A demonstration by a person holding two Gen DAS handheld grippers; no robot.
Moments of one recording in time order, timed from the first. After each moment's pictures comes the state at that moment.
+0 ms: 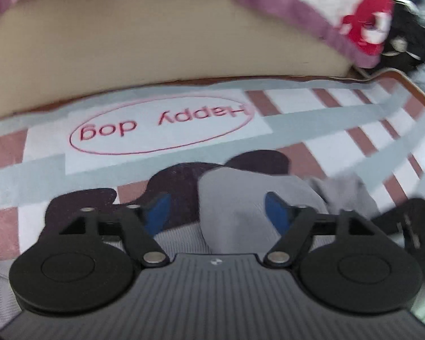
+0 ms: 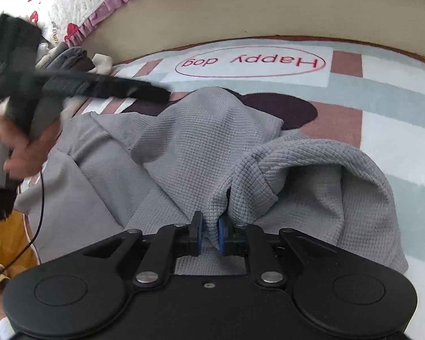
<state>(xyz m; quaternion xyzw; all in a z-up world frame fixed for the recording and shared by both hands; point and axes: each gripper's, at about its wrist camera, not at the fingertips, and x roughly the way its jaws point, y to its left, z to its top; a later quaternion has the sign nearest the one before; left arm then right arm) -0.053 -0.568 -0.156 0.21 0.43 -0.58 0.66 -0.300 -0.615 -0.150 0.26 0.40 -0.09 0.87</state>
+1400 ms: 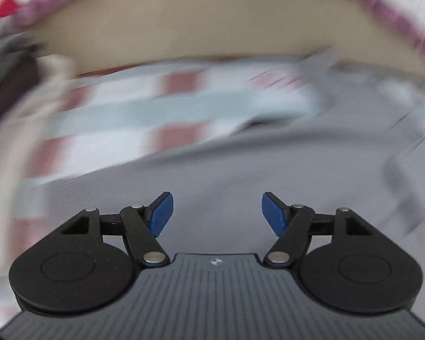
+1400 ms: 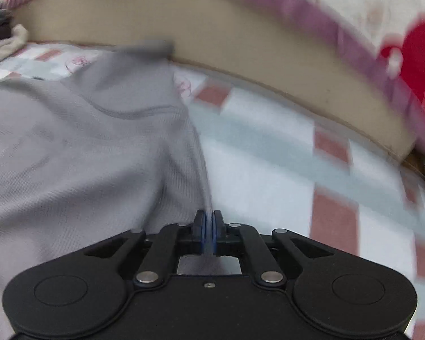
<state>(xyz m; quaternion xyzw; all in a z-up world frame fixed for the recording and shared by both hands) 0.042 -0.354 -0.155 0.25 0.39 -0.40 0.79 -0.351 -0.648 -0.152 0.03 0.43 -0.31 0.85</state>
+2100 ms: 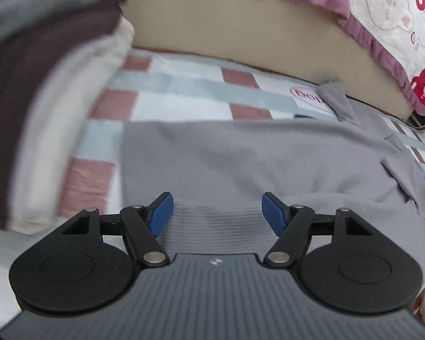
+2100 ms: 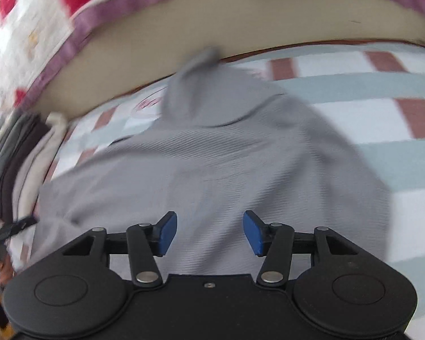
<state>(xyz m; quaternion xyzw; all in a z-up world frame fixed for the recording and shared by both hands) 0.110 -0.236 -0.179 0.09 0.40 -0.50 0.76 -0.306 -0.572 -0.106 0.35 0.37 -0.23 0.83</state>
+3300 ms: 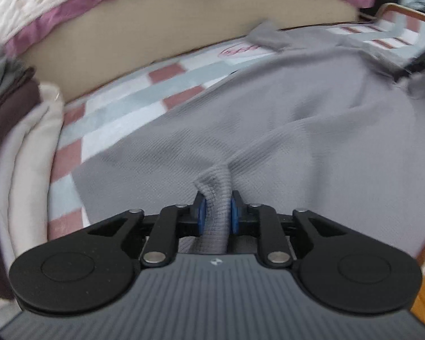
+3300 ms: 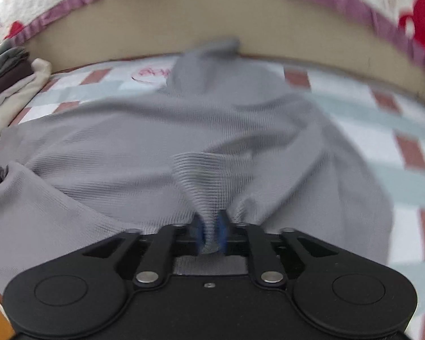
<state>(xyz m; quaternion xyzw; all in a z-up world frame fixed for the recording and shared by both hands) 0.048 -0.258 -0.184 0.29 0.28 -0.56 0.72 -0.279 -0.524 -0.128 0.23 0.40 -0.31 0.83</state>
